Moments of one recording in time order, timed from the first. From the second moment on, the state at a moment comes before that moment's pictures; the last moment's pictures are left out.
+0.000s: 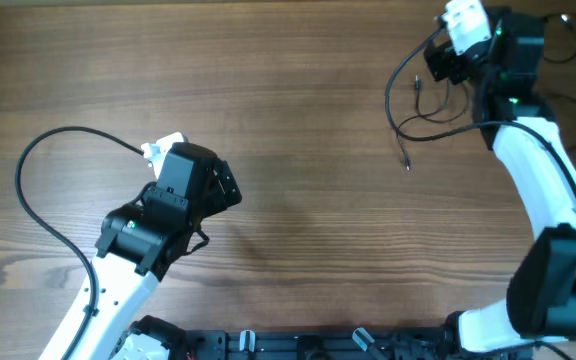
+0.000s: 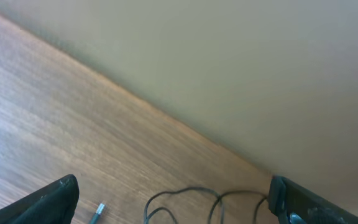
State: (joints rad) left arm -0.41 1.06 0.90 -0.86 -0.24 -0.71; right arm -0.06 1.68 1.22 0.04 -0.11 -0.56
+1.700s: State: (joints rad) left arm -0.41 1.06 0.90 -0.86 -0.24 -0.71; right arm -0.09 2.16 1.44 0.00 -0.13 -0.51
